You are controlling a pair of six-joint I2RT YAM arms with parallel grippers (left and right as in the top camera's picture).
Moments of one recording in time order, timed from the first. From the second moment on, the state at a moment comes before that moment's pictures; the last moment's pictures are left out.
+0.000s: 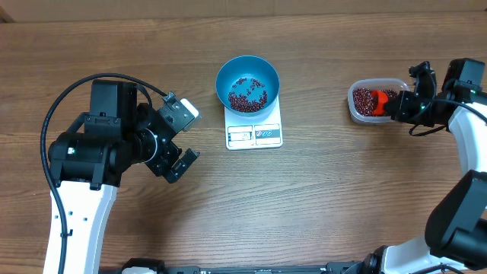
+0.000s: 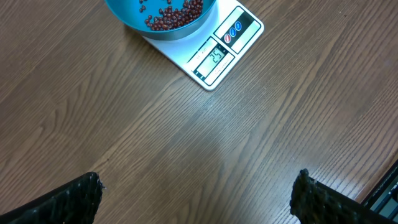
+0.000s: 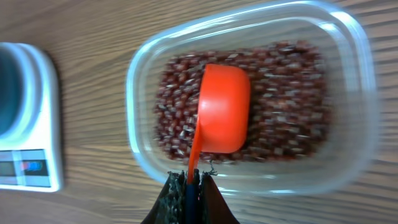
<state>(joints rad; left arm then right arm) -0.11 1.23 1.37 -1.23 0.33 0.63 -0.36 1.74 1.29 -0.77 -0.50 -0.17</state>
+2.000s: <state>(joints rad) -0.11 1.23 1.37 -1.23 0.33 0.63 -0.66 1.80 1.29 -0.78 -1.14 0.05</state>
